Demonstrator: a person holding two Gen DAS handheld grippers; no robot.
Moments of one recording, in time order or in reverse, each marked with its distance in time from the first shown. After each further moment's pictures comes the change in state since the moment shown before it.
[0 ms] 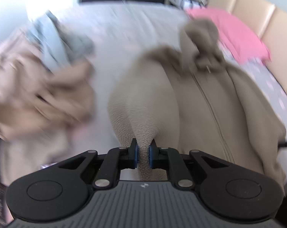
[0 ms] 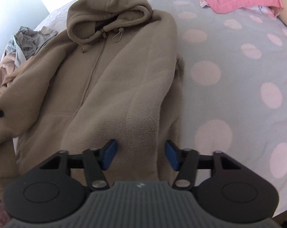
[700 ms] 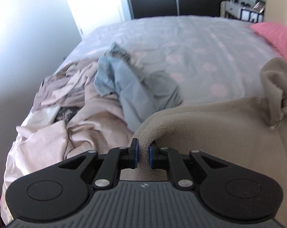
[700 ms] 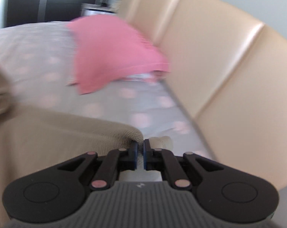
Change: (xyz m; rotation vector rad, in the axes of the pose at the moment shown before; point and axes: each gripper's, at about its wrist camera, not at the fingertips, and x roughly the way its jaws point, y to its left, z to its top) left arm 0.050 0.127 0.150 -0.028 0.010 0.373; right arm -0.091 -0.147 0.188 0.079 -0.255 -0.826
